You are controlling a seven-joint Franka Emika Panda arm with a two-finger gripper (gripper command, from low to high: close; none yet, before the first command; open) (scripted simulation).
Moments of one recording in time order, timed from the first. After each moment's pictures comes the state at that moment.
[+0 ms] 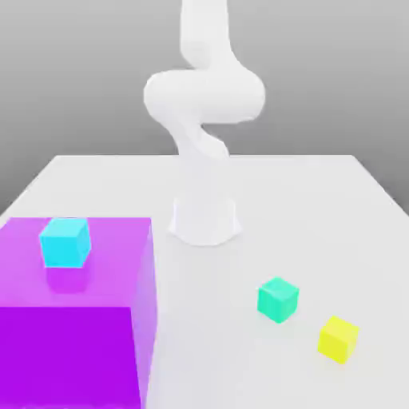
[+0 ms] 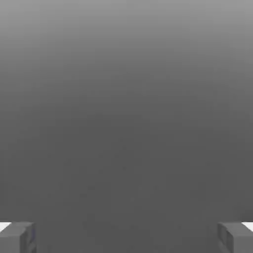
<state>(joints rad) 0.04 -0.74 0.00 -2.37 0.00 2.35 0.77</state>
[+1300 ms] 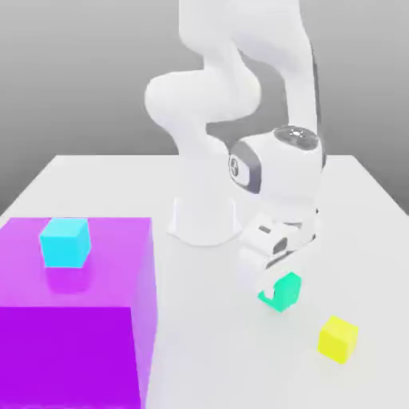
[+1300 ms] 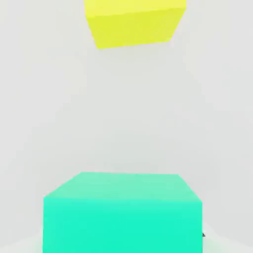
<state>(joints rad) 0.41 -0.02 0.05 -2.97 0.00 2.95 0.49</state>
